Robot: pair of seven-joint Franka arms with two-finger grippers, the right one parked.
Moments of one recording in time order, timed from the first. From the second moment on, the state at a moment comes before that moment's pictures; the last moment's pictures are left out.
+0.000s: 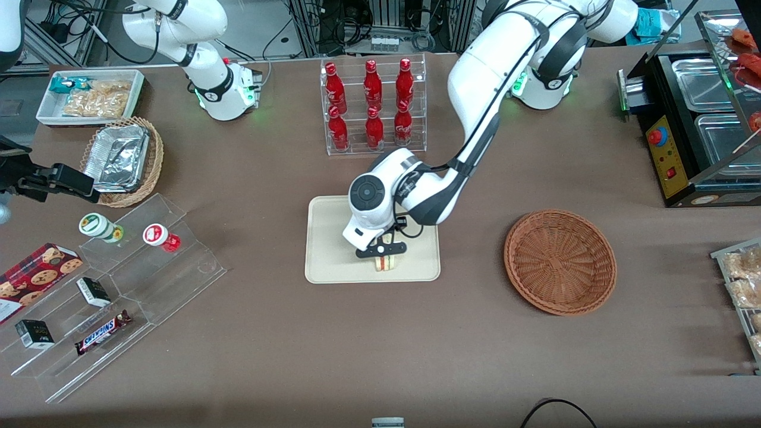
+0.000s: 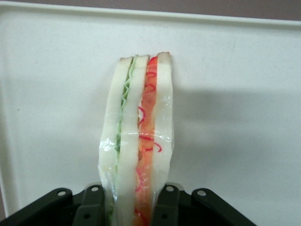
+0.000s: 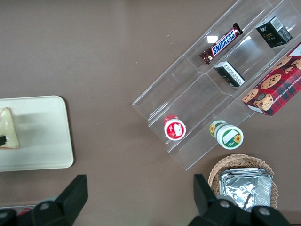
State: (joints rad) arm -0.74 0.93 -0.11 -1.19 0.03 2.00 -0.91
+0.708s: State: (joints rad) arm -0.74 0.83 -0.09 -1.14 0.04 1.91 -0.90
